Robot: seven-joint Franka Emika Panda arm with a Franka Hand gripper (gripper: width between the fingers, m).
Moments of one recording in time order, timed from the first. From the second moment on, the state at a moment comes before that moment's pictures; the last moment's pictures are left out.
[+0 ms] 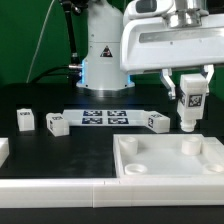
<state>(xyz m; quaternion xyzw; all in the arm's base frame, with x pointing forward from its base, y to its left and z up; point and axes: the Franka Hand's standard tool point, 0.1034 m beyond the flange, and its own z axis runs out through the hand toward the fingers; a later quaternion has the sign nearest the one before) 0.560 0.098 0.114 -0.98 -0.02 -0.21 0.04</state>
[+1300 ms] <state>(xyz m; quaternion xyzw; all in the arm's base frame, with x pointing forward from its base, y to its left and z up) 0.593 0.120 0.073 -0.98 -0.03 -0.20 0.04</state>
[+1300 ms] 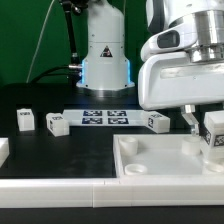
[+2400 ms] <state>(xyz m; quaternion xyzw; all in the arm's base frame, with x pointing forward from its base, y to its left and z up) 0.615 0.116 0.081 -0.97 -0.03 -0.22 0.04</state>
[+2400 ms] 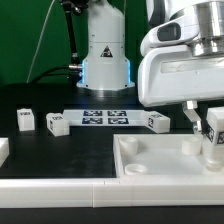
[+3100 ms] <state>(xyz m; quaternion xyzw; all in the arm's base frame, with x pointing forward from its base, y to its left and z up) 0.613 0.118 0.069 -0.96 -0.02 -0.27 0.04</state>
